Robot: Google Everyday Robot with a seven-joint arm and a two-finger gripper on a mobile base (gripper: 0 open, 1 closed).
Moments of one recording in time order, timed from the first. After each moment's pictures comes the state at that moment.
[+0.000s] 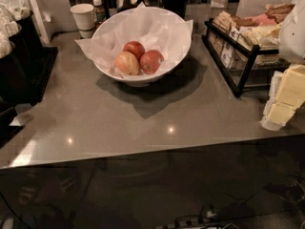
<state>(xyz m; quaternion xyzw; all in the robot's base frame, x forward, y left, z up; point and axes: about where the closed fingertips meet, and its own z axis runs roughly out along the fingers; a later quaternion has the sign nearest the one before) 0.438 -0.217 0.976 -0.60 0.78 -0.03 0.16</state>
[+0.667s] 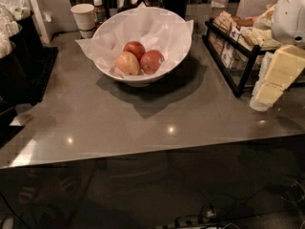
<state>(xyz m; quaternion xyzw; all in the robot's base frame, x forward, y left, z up) 0.463 -0.205 0.997 -0.60 0.78 -0.03 0.19</state>
